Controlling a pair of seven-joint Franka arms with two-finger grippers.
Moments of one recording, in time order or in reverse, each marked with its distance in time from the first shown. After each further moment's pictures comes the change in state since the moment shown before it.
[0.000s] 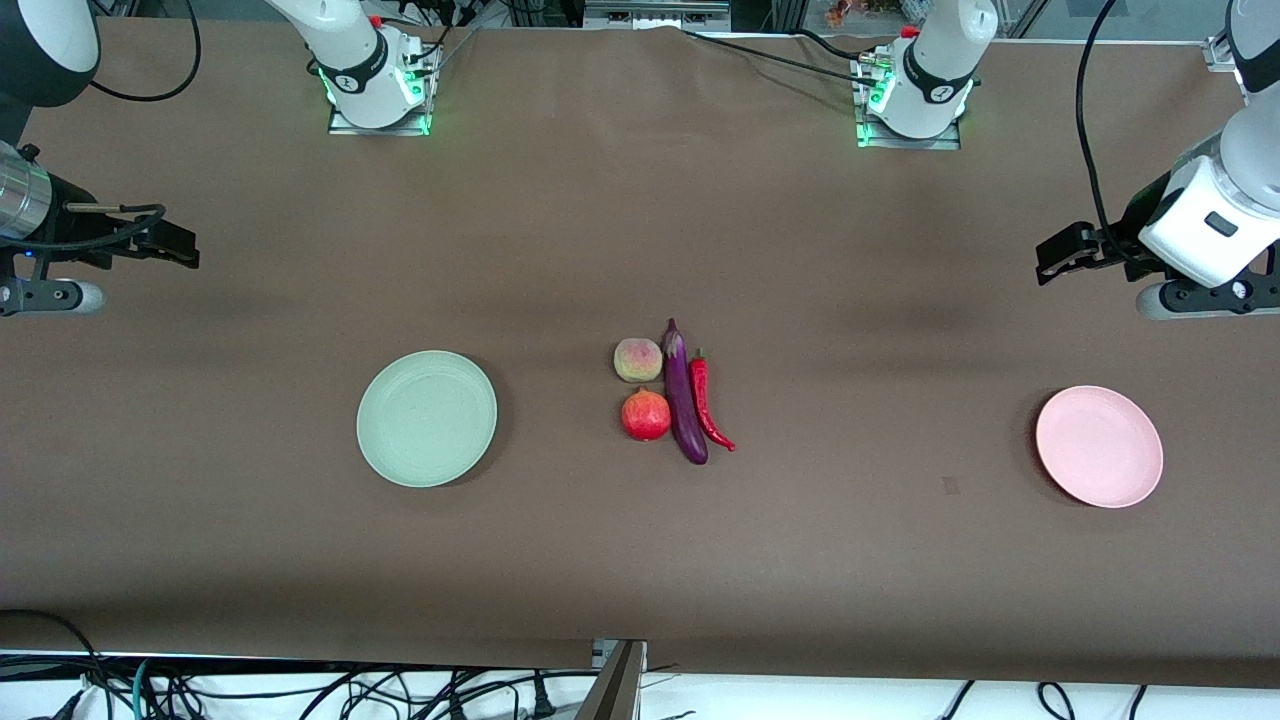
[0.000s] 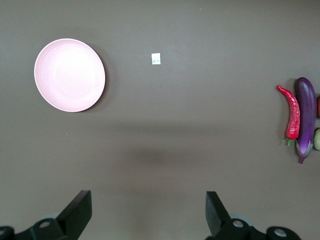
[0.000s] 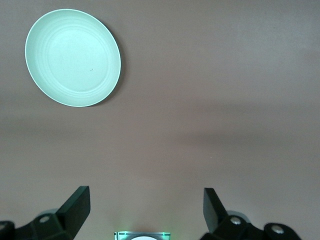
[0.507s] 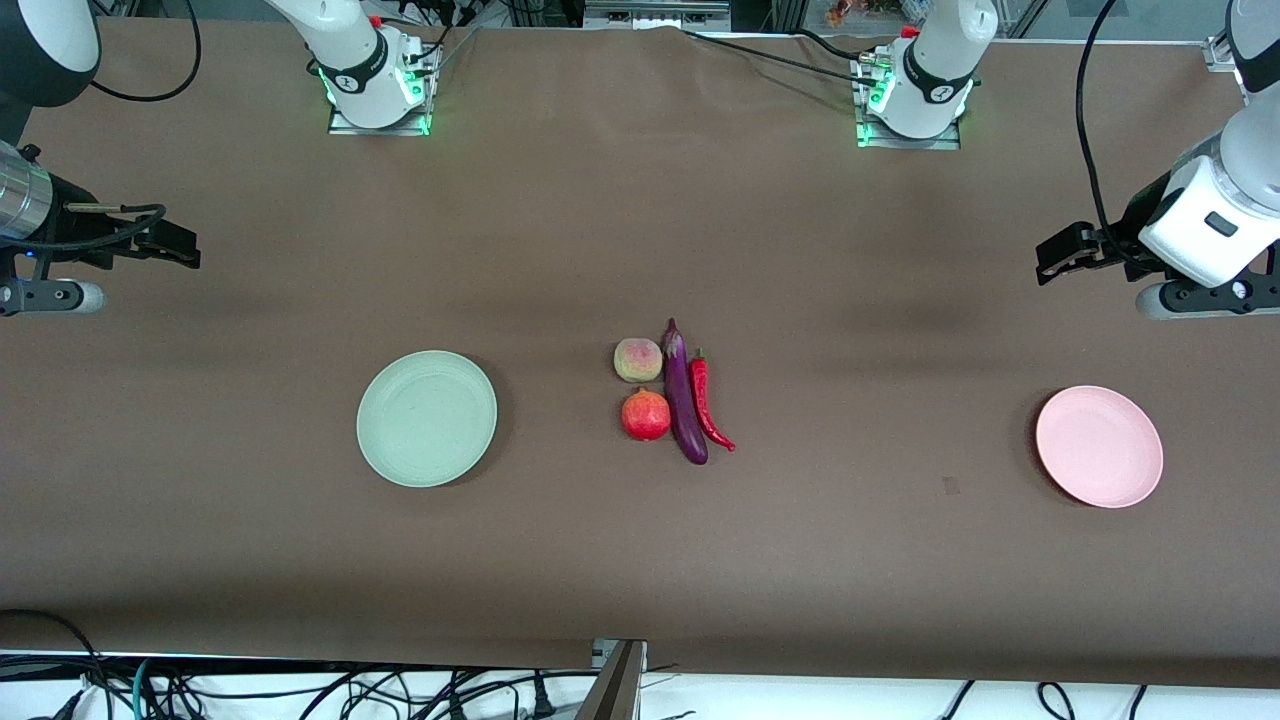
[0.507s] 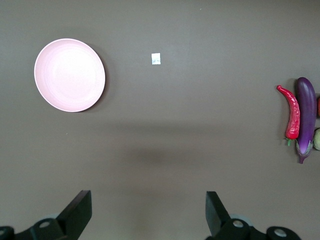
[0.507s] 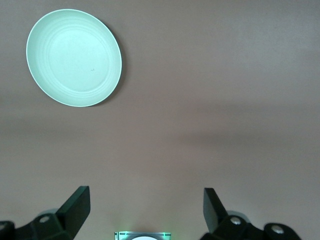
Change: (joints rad) left arm 0.000 0.000 0.000 0.000 0.000 0.000 0.000; right arm 0.001 0.000 0.001 0.000 0.003 0.000 0.000
